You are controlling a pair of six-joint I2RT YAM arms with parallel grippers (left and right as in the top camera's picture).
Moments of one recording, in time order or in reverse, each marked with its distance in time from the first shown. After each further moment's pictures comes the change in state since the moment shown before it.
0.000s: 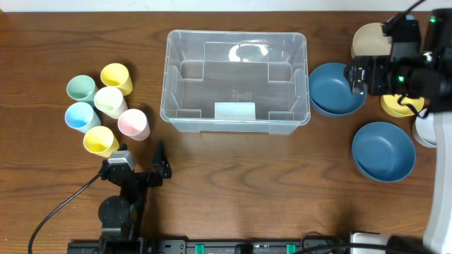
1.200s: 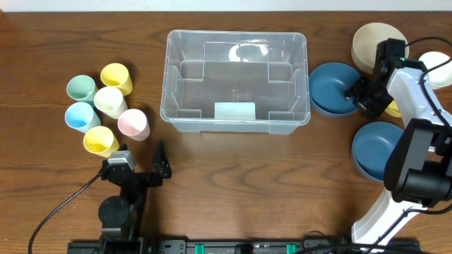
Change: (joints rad) left arm 0.000 0.000 0.000 0.000 0.000 0.000; right arm -0.105 0.464 -0.377 0.421 0.206 0.642
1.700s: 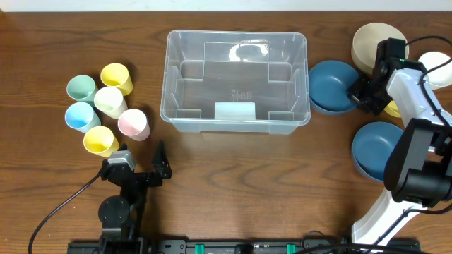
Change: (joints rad) left arm 0.000 0.000 0.000 0.000 0.000 0.000; right arm 0.000 0.000 -0.005 0.048 0.003 -0.006
